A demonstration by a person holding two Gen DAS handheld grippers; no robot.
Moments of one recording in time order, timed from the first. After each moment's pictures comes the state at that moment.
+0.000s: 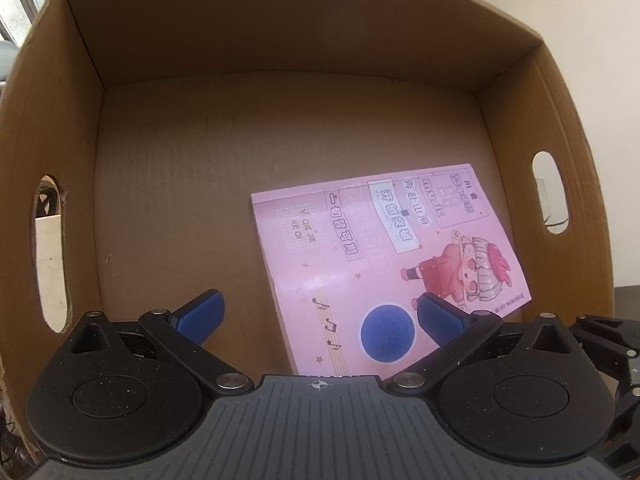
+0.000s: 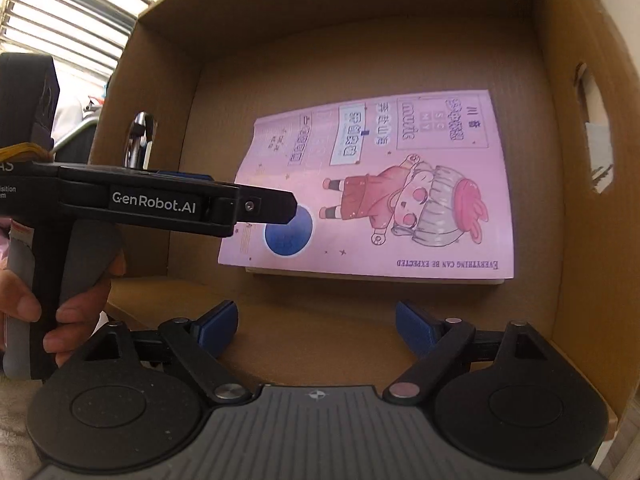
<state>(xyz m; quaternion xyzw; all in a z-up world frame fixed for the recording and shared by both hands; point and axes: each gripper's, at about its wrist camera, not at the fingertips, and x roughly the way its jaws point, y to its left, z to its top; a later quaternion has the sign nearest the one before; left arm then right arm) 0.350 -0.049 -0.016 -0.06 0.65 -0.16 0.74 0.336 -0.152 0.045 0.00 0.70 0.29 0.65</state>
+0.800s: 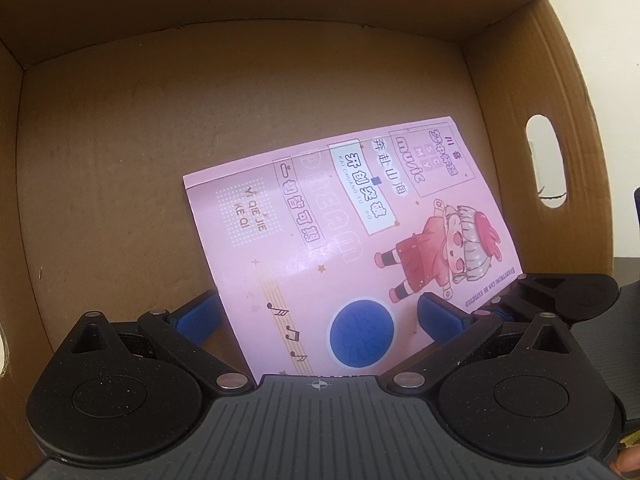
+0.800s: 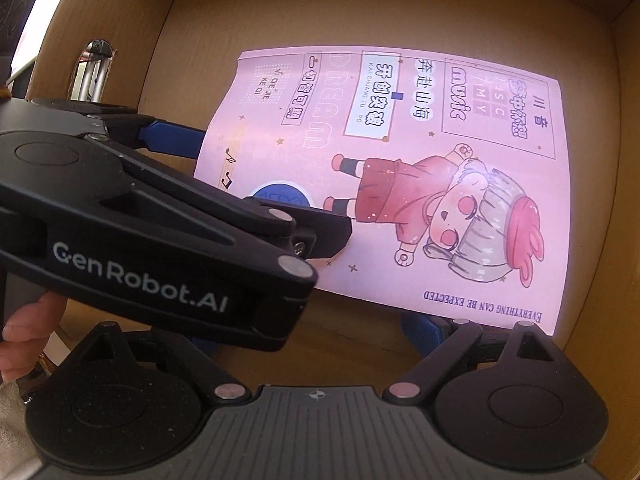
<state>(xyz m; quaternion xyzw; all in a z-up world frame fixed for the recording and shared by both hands) 0.355 -0.064 -0.038 -0.06 0.70 -0.21 0.69 0.339 -0.119 0.016 -0.10 0.74 0.29 0.60</state>
